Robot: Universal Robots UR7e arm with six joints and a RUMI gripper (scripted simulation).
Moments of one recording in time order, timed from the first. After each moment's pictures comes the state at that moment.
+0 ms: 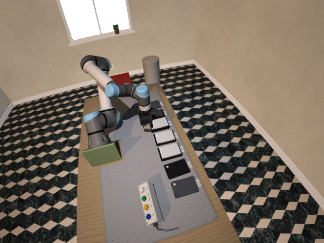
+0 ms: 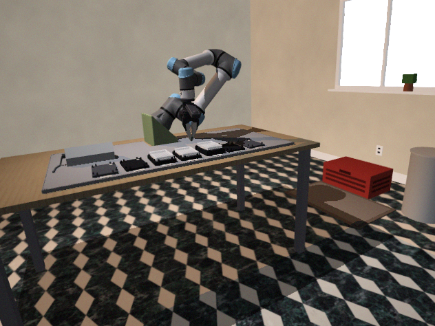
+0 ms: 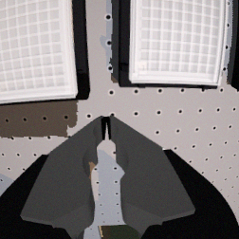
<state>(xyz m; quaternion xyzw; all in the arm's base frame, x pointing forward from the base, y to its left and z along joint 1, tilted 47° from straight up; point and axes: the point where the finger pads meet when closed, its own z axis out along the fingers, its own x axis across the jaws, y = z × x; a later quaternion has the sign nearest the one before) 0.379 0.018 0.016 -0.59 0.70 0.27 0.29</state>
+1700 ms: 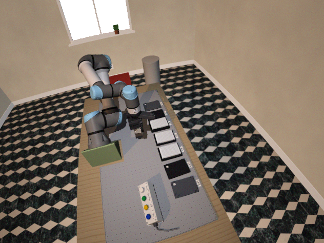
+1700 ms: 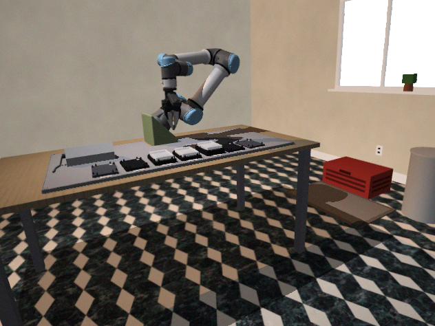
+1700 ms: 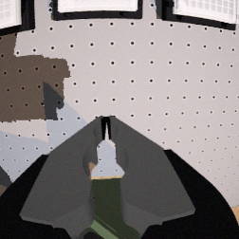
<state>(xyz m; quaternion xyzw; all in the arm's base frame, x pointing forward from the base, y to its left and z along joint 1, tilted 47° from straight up) 0.297 -0.062 0.007 -0.60 0.70 0.26 0.29</state>
